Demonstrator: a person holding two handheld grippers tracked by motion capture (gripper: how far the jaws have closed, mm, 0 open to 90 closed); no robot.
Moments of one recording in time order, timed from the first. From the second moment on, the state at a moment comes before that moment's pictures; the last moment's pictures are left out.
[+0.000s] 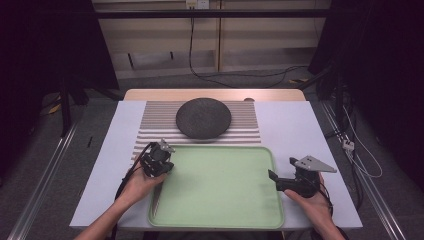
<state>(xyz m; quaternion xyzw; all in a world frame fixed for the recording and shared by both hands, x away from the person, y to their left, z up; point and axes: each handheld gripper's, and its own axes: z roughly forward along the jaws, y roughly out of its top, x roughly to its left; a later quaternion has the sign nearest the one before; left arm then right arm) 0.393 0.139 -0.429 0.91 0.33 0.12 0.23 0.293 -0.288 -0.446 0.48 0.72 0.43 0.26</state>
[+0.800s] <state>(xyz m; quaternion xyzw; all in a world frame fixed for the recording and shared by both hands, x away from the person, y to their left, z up) 0.386 0.150 -0.424 0.89 0.33 0.12 0.30 0.292 -0.289 -0.445 0.48 0.71 0.44 0.26</state>
